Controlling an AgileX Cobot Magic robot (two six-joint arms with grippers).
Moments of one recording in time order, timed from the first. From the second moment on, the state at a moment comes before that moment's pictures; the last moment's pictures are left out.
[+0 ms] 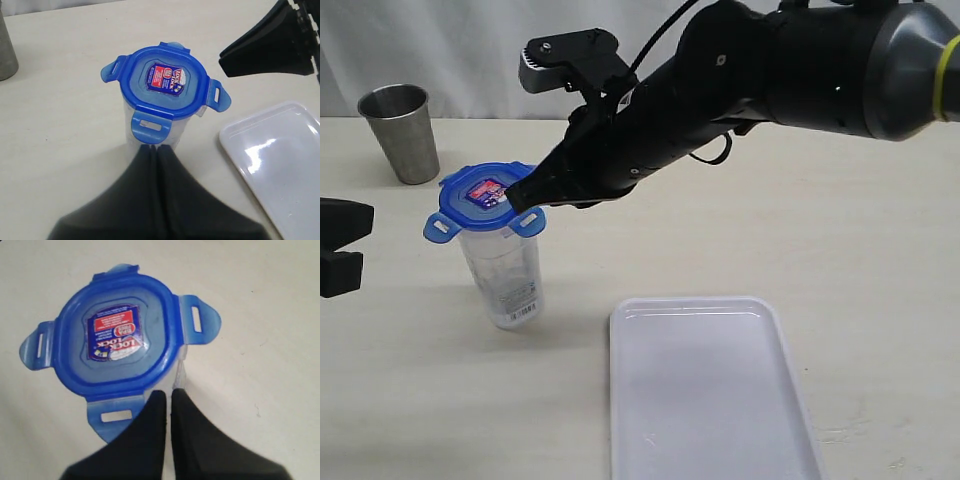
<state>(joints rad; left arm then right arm) -0.34 0.84 -0.56 -0.32 0.43 0.26 0.68 1.82 -1.42 0.39 0.57 -0.31</state>
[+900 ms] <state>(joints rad) -0.34 0.84 -0.56 -0.32 0.43 0.26 0.74 1.83 -1.42 0.09 0.53 -0.02</state>
